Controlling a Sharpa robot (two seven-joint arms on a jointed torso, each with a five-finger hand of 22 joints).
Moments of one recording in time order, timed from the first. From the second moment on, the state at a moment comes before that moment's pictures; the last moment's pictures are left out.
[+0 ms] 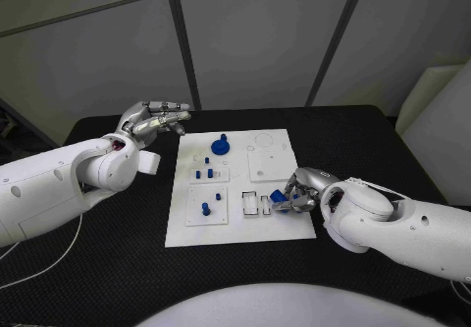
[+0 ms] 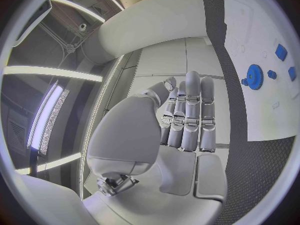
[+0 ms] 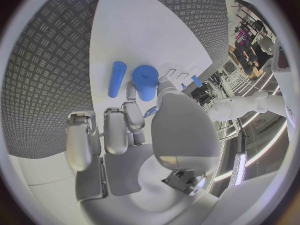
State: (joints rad) left arm 1.14 -0.86 0.03 1.40 -0.09 -0.20 0.37; left_hand 1.39 -0.10 0.40 -0.10 0.14 1.07 0.17 0.07 0.12 1.20 0.10 0.08 0.07 1.21 0.01 0.74 0.39 0.19 0.91 0.13 0.80 0.75; right arm 0.89 -0.95 0.06 1.82 -1.59 -0.30 -0.68; right_hand 1.21 -0.15 0.04 0.29 0.13 1.06 0.05 0.18 0.60 1.41 -0.02 1.20 1.25 1.47 -0.08 1.39 1.19 0.01 1.47 0.02 1.57 1.31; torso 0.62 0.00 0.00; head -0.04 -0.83
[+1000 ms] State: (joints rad) left arm 1.13 -0.85 0.03 1.40 -0.09 -0.20 0.37; left_hand 1.39 -0.10 0.40 -0.10 0.14 1.07 0.17 0.07 0.12 1.20 0.10 0.08 0.07 1.21 0.01 0.74 0.39 0.19 0.91 0.13 0.80 0.75; right arm 0.88 -0.90 0.05 1.89 -1.59 -0.47 -0.65; right_hand 1.17 -0.11 0.04 0.30 0.22 1.12 0.05 0.18 0.66 1.44 -0.04 1.25 1.30 1.46 -0.10 1.39 1.21 0.01 1.47 0.02 1.57 1.31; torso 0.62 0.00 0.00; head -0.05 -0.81
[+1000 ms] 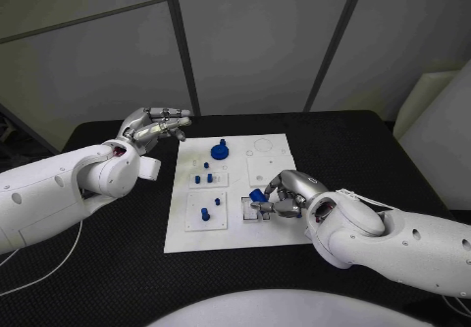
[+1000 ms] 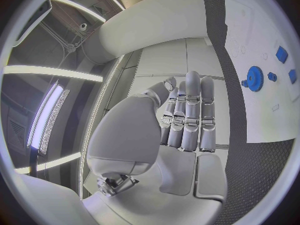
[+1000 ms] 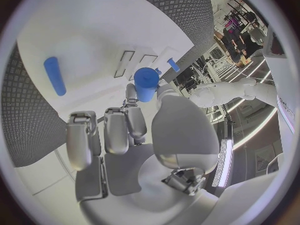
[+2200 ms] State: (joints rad) left arm 1.13 -0.86 0.03 1.40 -0.09 -0.18 0.37; left_hand 1.38 -0.11 0.40 -0.11 0.14 1.06 0.17 0.07 0.12 1.20 0.10 0.08 0.07 1.21 0.02 0.73 0.39 0.19 0.91 0.13 0.80 0.75; right arm 0.88 -0.81 0.06 1.82 -1.64 -0.36 -0.70; right_hand 0.92 -0.11 -0.07 0.30 0.06 1.22 0.00 0.17 0.78 1.46 -0.06 1.21 1.30 1.47 -0.12 1.40 1.22 0.02 1.47 0.00 1.57 1.31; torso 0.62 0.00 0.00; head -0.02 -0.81
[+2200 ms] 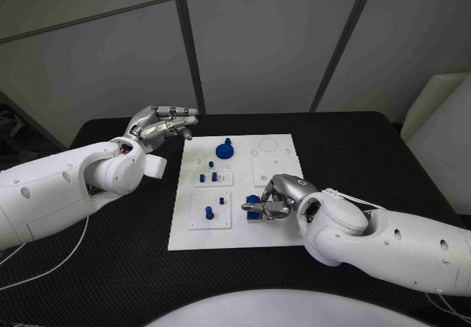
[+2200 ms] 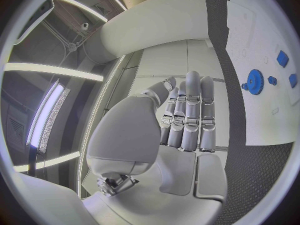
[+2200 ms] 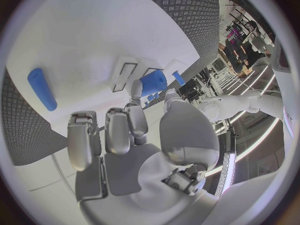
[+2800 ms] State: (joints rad) left arm 1.13 -0.86 0.03 1.40 -0.09 -0.18 0.37; left_hand 1.38 -0.11 0.40 -0.11 0.14 1.06 0.17 0.07 0.12 1.20 0.10 0.08 0.07 1.21 0.02 0.73 0.39 0.19 0.91 0.13 0.80 0.75; right arm 0.88 -0.82 0.06 1.84 -1.69 -0.35 -0.70; right_hand 1.21 -0.09 -0.05 0.21 0.06 1.22 0.00 0.14 0.82 1.46 -0.06 1.20 1.30 1.47 -0.12 1.40 1.22 0.02 1.47 0.00 1.57 1.31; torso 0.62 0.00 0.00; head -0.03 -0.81
